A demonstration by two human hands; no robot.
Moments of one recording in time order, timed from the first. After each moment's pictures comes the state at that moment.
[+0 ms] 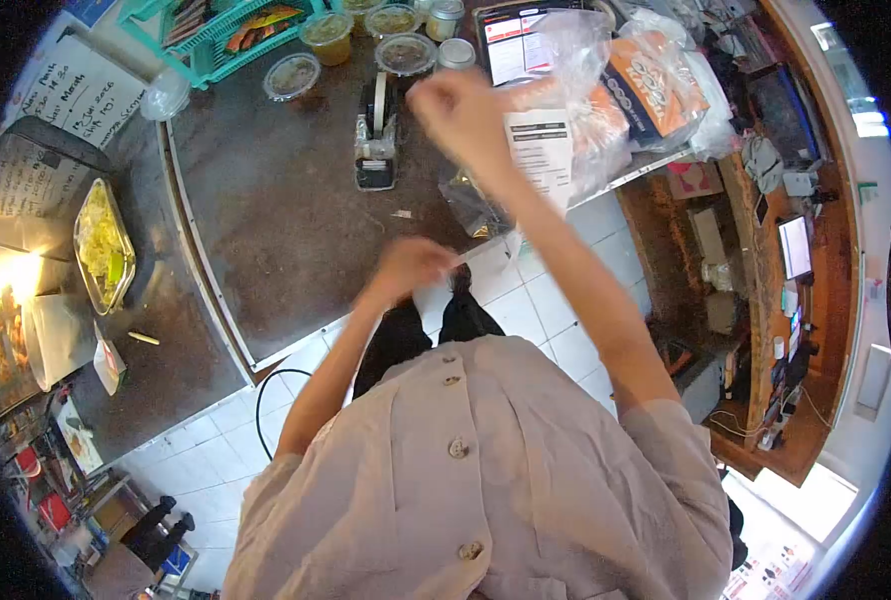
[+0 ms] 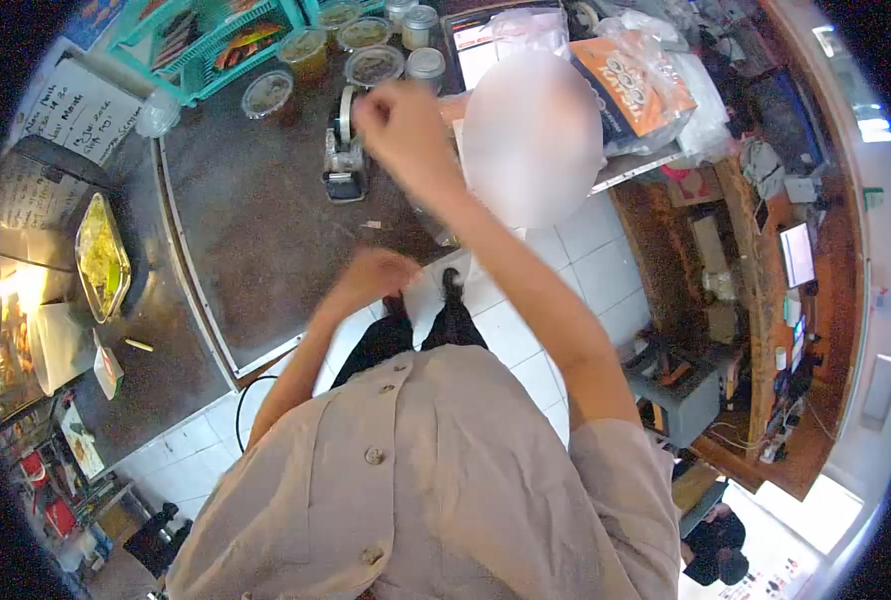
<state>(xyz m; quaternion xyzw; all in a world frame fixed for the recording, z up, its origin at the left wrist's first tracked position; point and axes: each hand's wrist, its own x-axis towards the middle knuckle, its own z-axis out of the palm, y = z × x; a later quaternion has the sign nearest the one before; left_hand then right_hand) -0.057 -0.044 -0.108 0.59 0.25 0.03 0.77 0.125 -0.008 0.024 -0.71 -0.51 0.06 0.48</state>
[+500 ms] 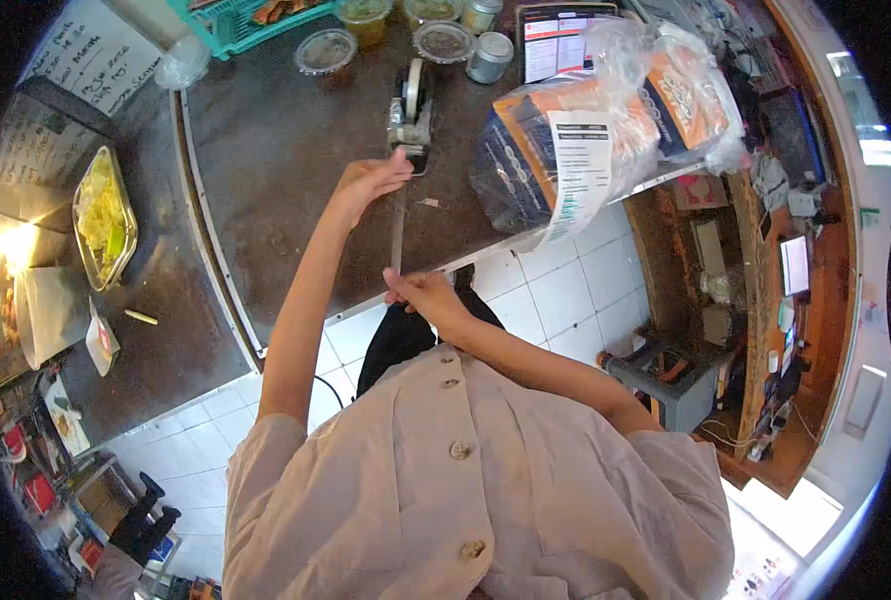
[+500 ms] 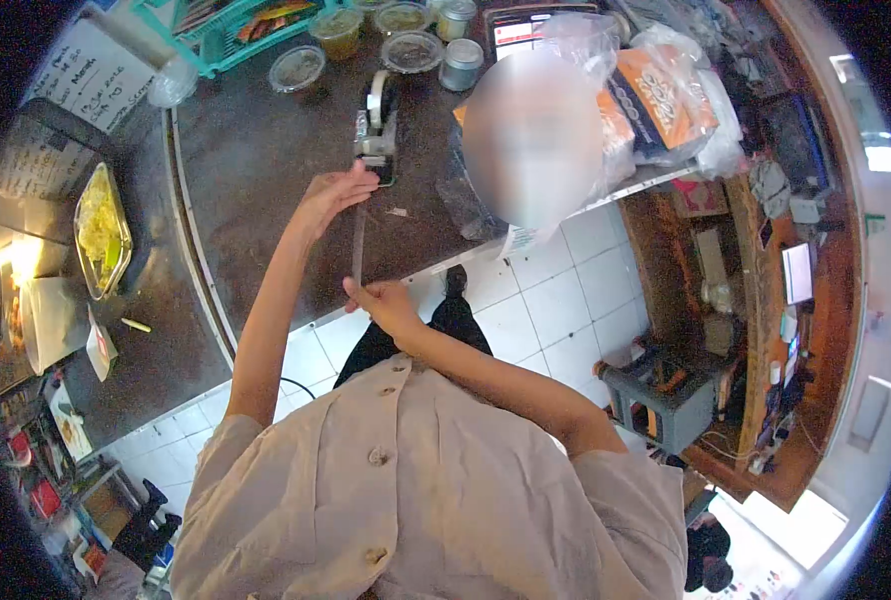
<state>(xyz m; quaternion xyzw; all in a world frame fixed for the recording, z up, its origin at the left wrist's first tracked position) -0.071 0.078 -0.097 0.57 0.33 0.11 0.75 -0.037 -0.120 -0.073 -0.66 -0.20 0.61 0.40</state>
